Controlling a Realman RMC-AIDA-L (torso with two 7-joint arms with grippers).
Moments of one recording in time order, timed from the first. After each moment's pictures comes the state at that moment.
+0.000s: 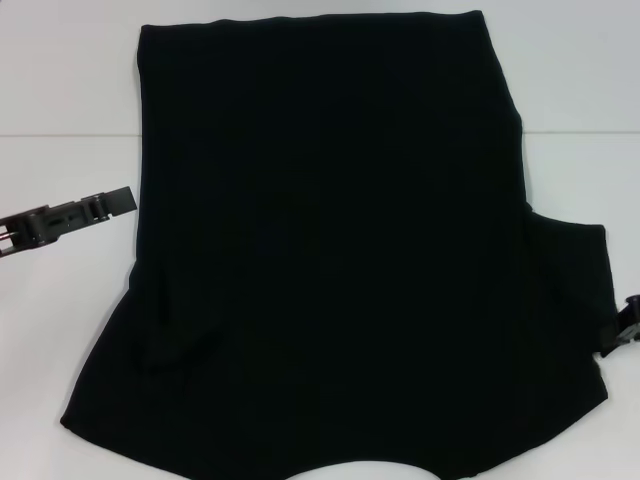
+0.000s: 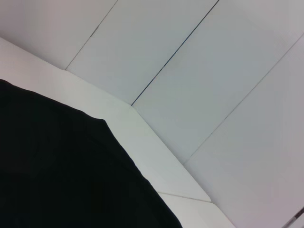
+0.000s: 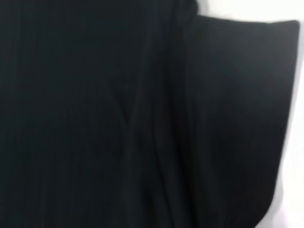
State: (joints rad) left arm -0.52 -2.02 0.14 0.75 2.18 1.76 -1.87; right arm 0.69 1.93 -0.70 -0.67 -2.64 -1.40 2.57
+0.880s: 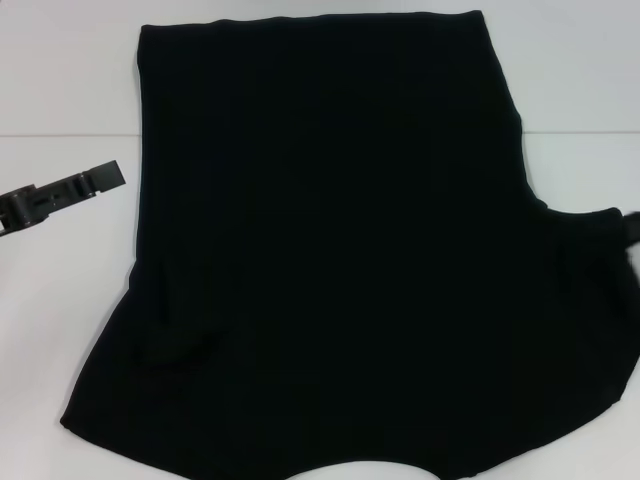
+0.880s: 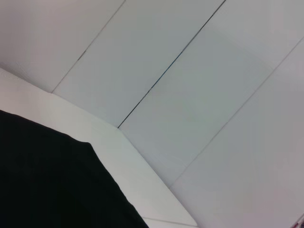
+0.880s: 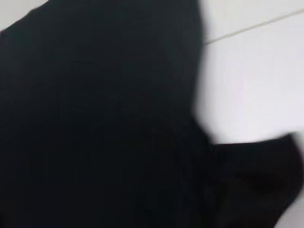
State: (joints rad) left arm -0.51 -2.02 0.13 0.75 2.09 1.79 -1.88; right arm 0.71 1.89 -0.54 -0.78 -2.56 -1.42 2.55
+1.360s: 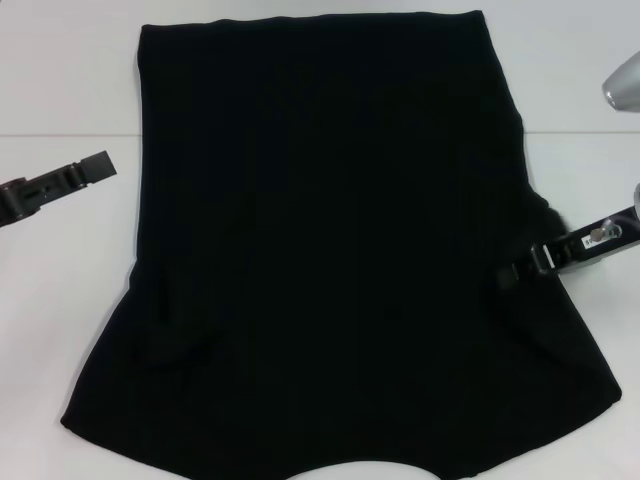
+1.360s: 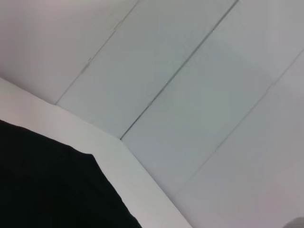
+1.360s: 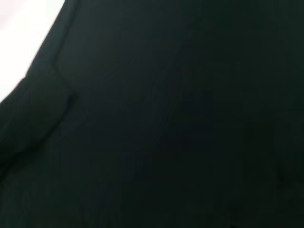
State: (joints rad) left arm -0.51 -2.02 0.12 0.75 2.07 1.78 -1.88; right arm 0.85 1.99 -0.79 -0.72 -2.57 -1.44 2.39
